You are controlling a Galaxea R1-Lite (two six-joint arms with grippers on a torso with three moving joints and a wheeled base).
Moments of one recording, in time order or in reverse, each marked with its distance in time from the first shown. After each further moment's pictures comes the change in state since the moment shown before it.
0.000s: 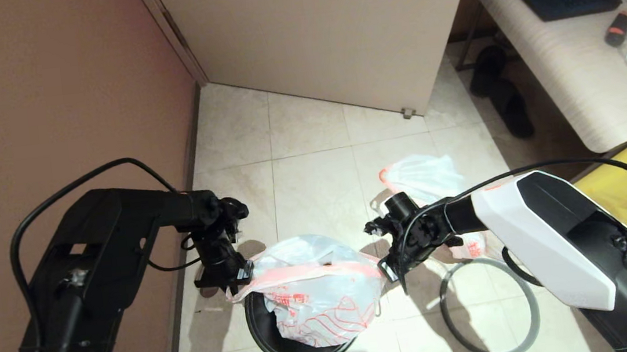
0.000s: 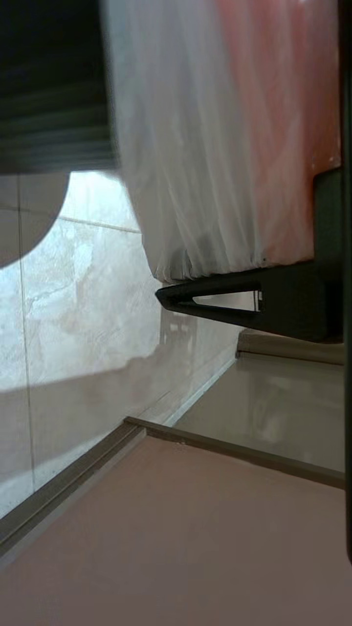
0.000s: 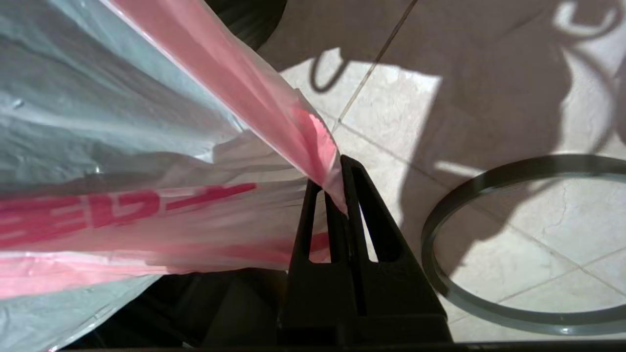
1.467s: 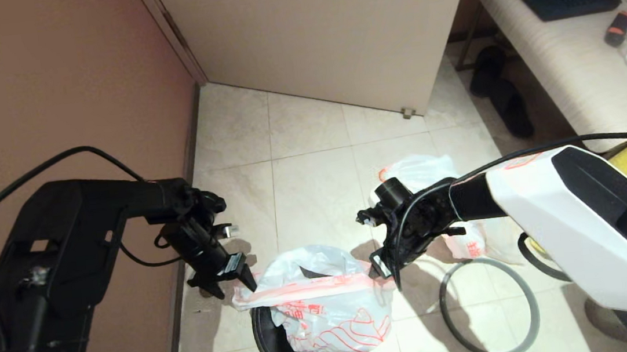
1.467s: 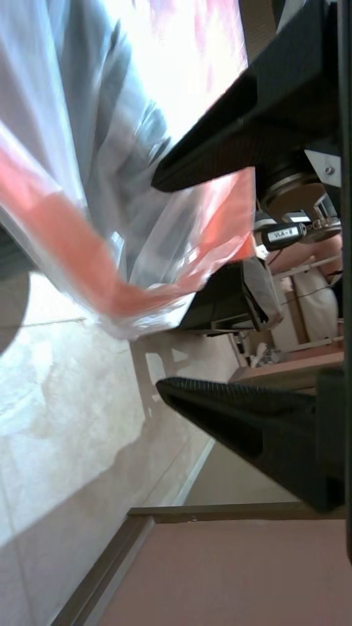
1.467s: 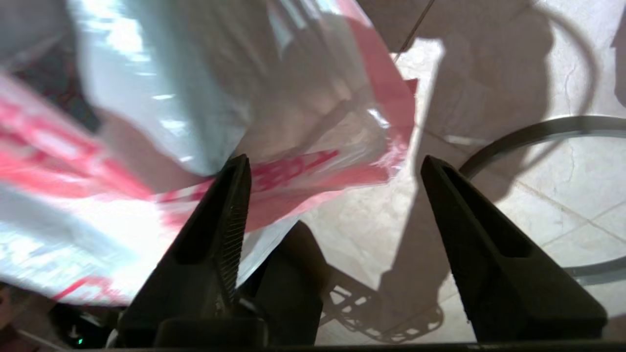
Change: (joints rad) left arm 0.071 -0.095 0.012 0.111 -0.347 0.159; right arm 0.086 -0.176 0.073 0.098 -0.029 0.117
